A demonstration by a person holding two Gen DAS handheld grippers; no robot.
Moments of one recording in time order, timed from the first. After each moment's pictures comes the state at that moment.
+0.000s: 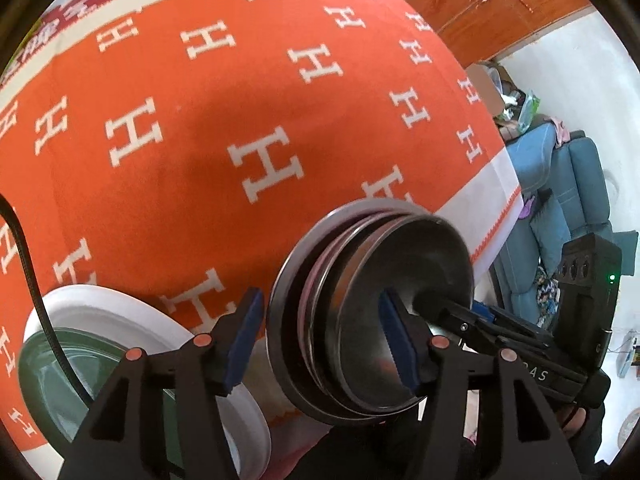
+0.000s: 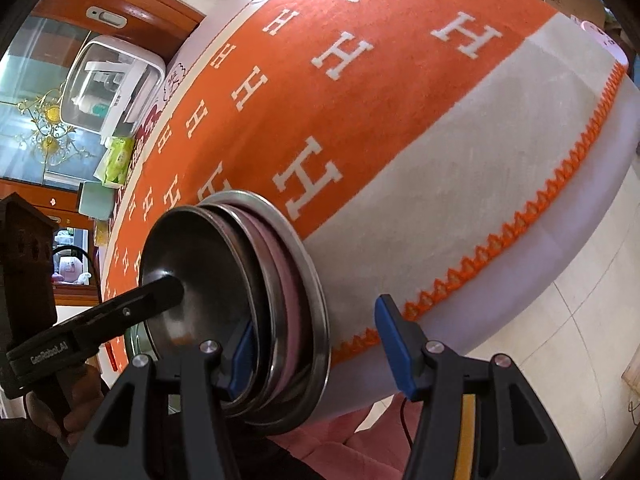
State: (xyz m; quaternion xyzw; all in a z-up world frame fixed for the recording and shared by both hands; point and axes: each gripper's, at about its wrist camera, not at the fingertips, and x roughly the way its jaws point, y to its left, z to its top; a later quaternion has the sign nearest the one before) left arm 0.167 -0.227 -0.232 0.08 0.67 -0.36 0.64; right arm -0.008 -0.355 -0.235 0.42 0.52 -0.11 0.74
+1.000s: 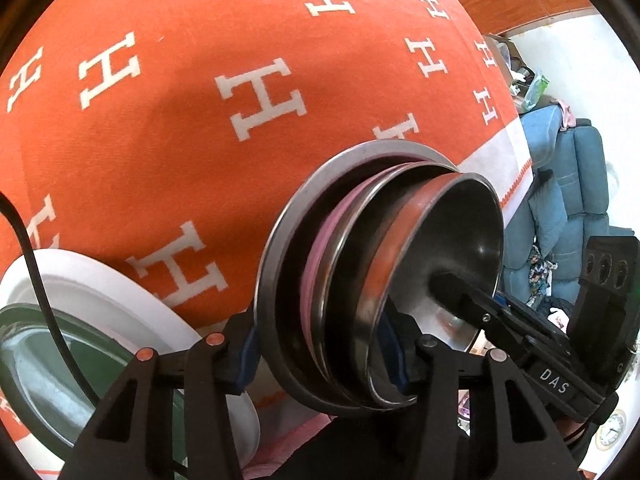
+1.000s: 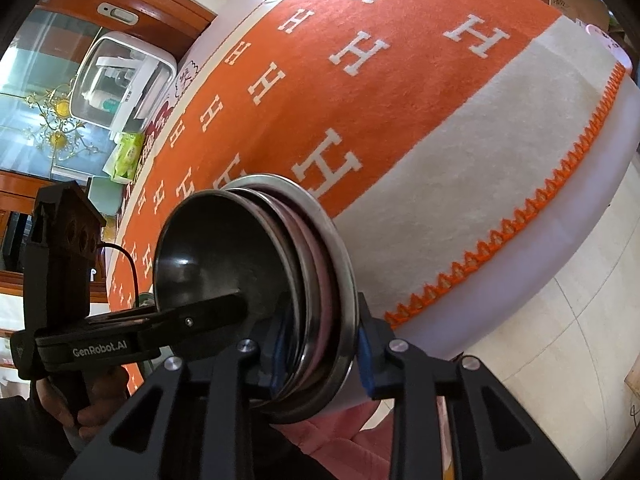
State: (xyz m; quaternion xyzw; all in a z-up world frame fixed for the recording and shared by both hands) left arm 0.159 -0.229 -0.262 0.09 0.73 -0.34 0.59; right arm -0.005 -0.347 -0.226 0.41 0.51 -0.10 0.75
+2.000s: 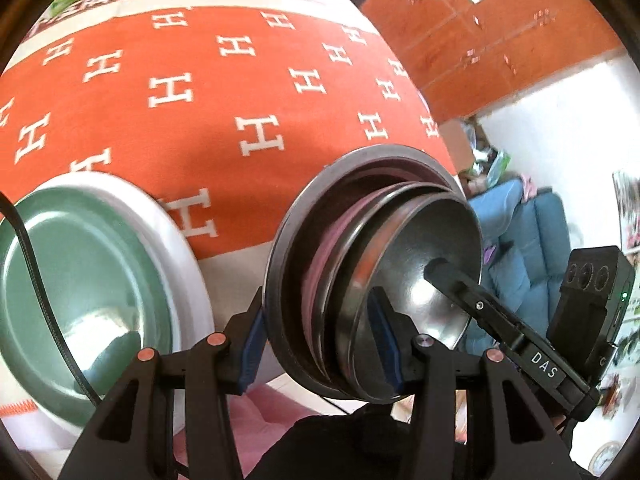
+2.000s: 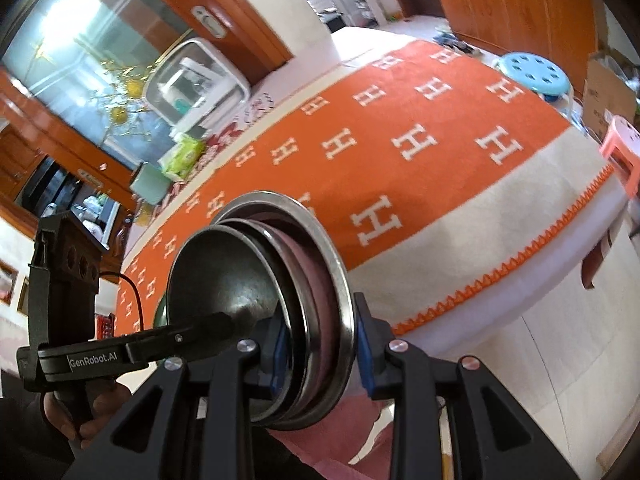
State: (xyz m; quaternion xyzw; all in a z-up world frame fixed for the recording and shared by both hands) left arm 0.102 -0.150 -0.188 -0.05 0.63 -0.36 0.69; right arm -0.037 -0.319 -0.152 0.31 0.43 -0.05 0.85
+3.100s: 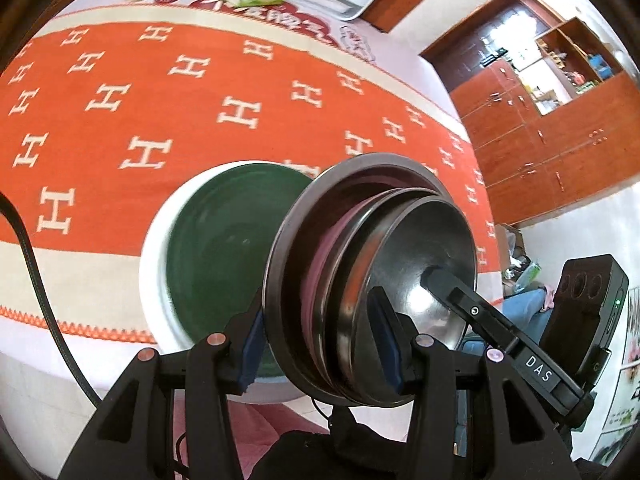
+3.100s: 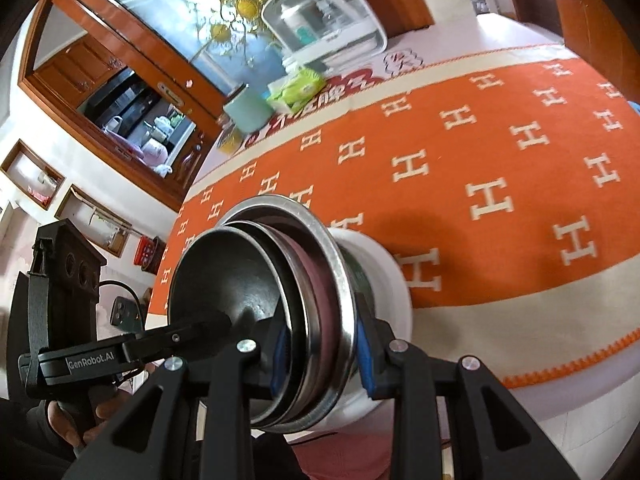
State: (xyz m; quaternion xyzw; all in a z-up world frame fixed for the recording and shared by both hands) left arm 0.106 0.032 -0.177 -0.16 0.59 -0.21 0.76; right arm 0.051 -0.180 -0.152 0.25 0.47 0.12 0.84
